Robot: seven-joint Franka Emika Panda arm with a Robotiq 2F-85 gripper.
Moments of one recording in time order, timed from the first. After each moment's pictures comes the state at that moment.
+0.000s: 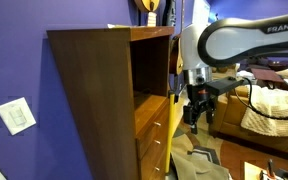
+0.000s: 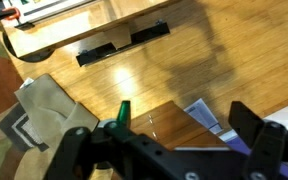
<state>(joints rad) -0.04 -0.39 0.05 -2.18 0.13 1.54 0.34</state>
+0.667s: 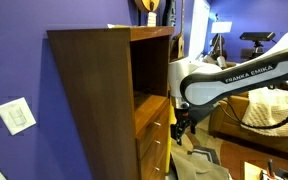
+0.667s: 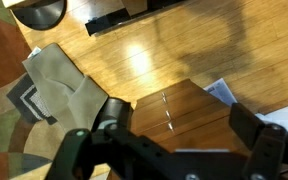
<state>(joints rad) -0.05 -0.23 0.06 -2.30 0.02 1.90 0.32</state>
